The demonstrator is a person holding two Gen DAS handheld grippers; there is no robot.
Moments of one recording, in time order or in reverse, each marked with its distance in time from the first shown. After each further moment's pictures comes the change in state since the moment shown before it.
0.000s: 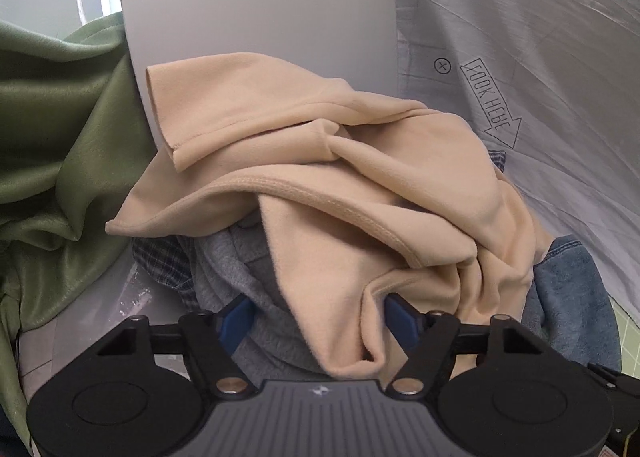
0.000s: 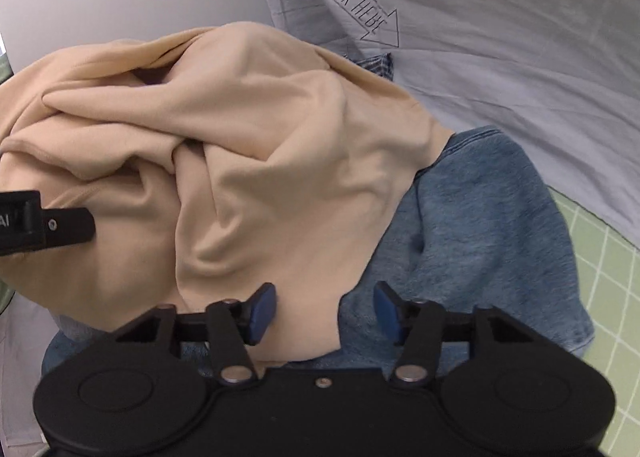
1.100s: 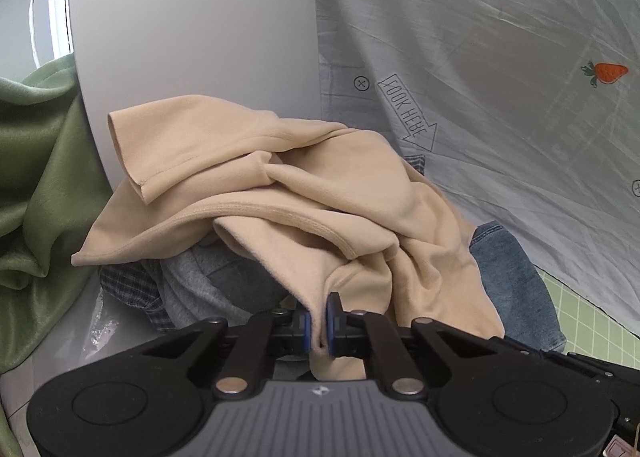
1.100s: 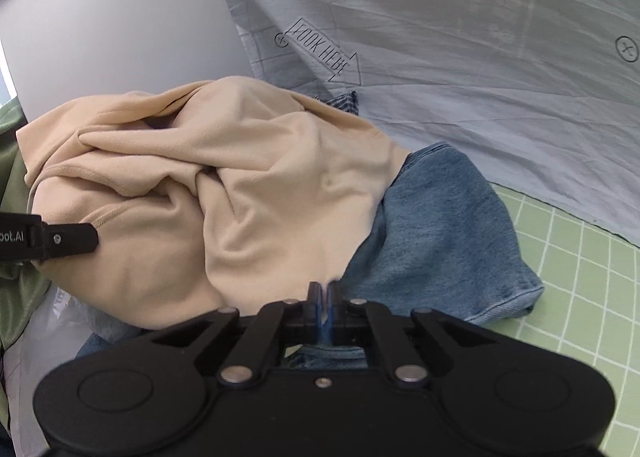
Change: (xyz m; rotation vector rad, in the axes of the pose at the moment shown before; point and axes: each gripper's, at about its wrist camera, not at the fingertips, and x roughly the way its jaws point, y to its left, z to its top) left arm -0.045 0.006 -0.007 0.110 -0.050 -0.229; right arm -0.077 -0.002 -0.023 0.109 -0.135 -0.094
